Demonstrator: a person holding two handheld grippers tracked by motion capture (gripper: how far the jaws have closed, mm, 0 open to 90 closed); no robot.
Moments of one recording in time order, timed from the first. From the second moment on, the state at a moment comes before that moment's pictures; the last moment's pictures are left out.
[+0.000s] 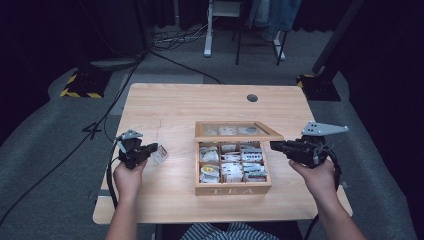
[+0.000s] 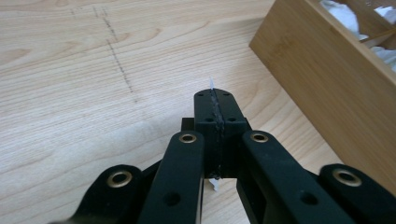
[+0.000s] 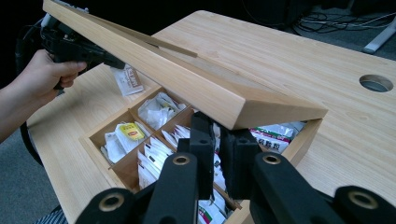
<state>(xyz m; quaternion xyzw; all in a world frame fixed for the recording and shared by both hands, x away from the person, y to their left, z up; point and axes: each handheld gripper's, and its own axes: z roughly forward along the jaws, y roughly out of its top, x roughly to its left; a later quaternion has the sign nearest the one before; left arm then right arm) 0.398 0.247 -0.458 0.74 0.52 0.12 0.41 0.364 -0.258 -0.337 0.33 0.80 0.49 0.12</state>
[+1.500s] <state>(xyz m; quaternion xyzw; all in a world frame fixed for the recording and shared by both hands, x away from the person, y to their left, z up) 0.315 0.204 -0.465 0.84 0.41 0.13 0.32 0.364 -0.260 -0.338 0.34 0.80 0.48 0.11</state>
